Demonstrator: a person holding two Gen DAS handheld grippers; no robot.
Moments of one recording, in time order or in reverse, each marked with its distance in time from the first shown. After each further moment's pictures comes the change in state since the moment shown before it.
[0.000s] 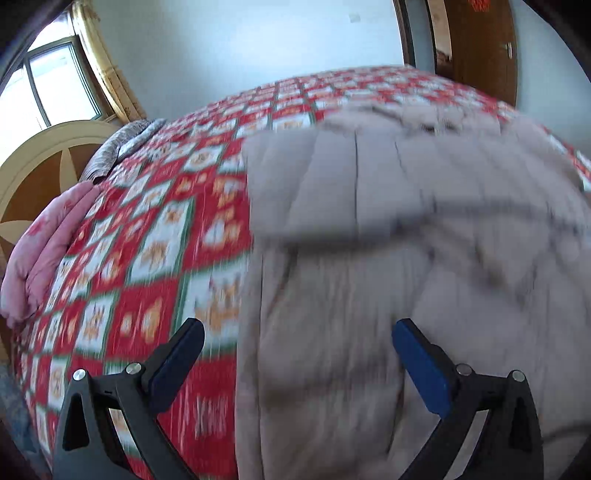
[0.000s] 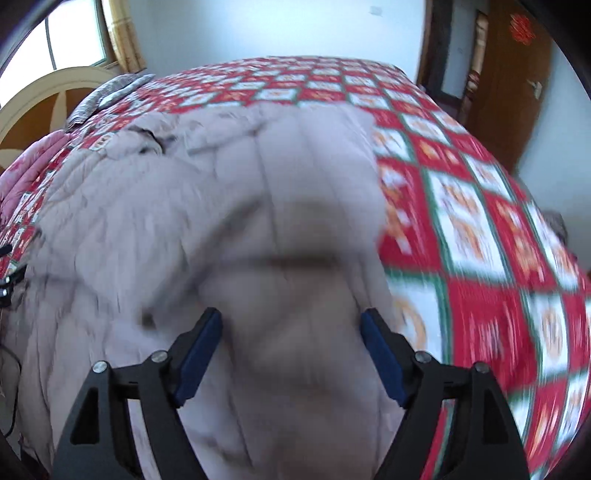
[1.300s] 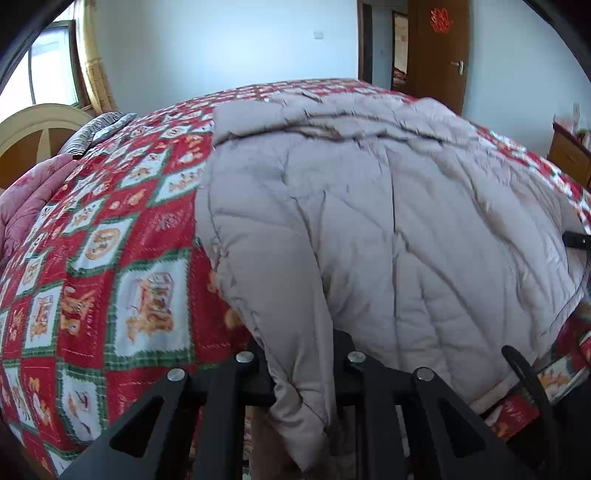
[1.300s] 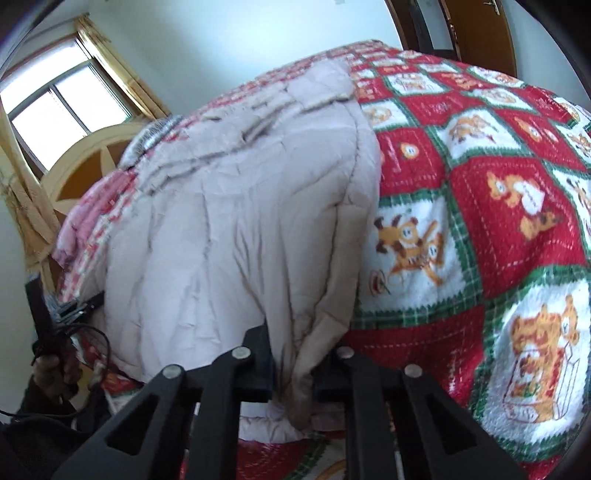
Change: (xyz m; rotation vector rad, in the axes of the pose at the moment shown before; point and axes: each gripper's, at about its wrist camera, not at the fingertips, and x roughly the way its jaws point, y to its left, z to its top) left arm -0.105 -0.016 -0.145 -0.036 -0.093 -0.227; right arm -0.101 0.002 -0.178 0.241 -0.096 0.316
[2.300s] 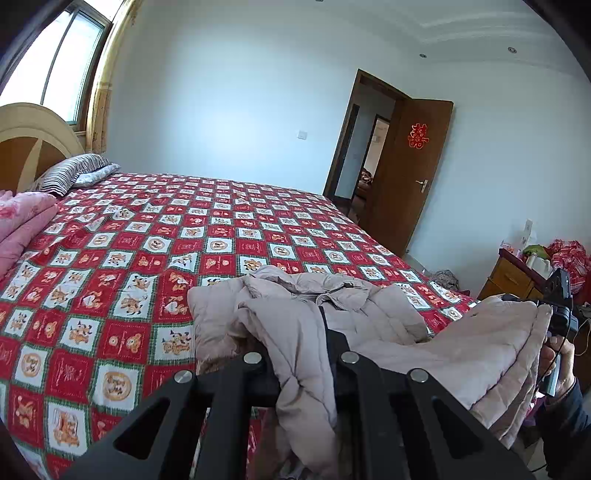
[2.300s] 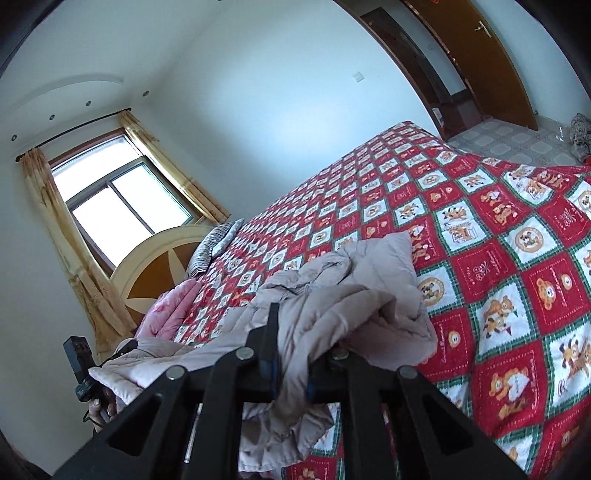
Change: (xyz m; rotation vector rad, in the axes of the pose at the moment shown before) left arm -0.113 0.059 0.158 -0.158 -0.341 -0.265; right arm -0.096 0.022 0.133 0.089 -0.326 0.252
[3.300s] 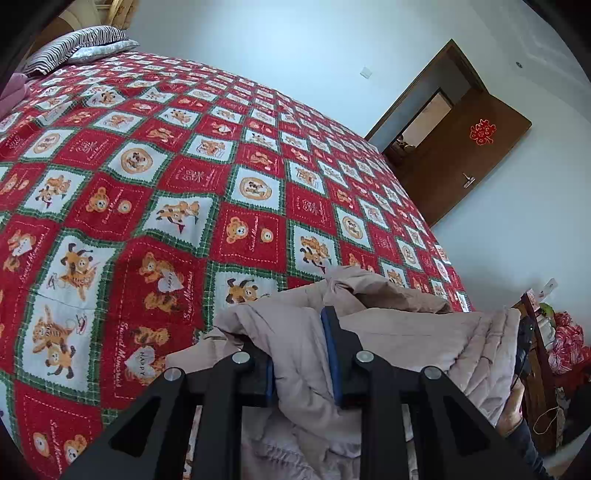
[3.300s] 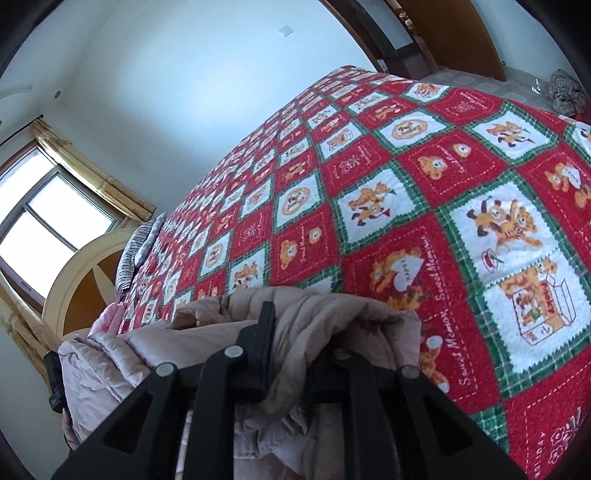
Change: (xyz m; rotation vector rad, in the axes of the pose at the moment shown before) left arm 0.262 0.158 0.047 -0.323 0.286 -0.038; right arm 0.244 -0.147 0.080 0.158 0.117 -0.187
